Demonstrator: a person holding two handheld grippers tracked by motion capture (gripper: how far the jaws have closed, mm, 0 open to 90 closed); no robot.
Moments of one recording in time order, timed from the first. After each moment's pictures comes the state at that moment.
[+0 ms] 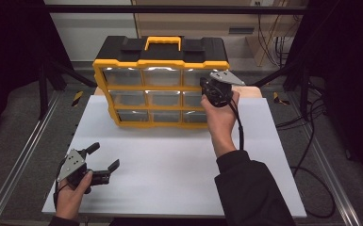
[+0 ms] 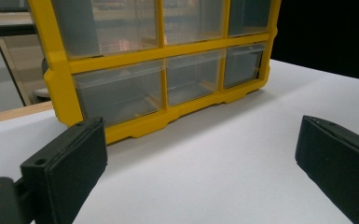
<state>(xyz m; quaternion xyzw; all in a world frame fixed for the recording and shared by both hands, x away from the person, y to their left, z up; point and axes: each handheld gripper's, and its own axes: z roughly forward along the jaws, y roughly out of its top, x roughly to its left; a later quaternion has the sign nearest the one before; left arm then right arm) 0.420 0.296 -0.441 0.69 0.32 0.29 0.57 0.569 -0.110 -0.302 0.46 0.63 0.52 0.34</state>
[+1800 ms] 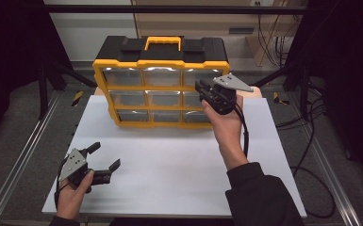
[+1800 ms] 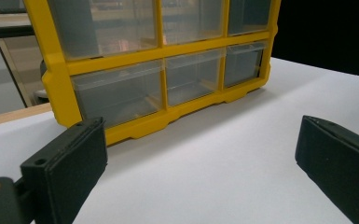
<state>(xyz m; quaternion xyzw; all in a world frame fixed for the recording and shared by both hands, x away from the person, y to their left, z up) 0.421 0.293 -0.441 0.70 0.32 0.29 0.57 0.533 -0.114 -0.286 0.41 0.65 0.57 0.31</state>
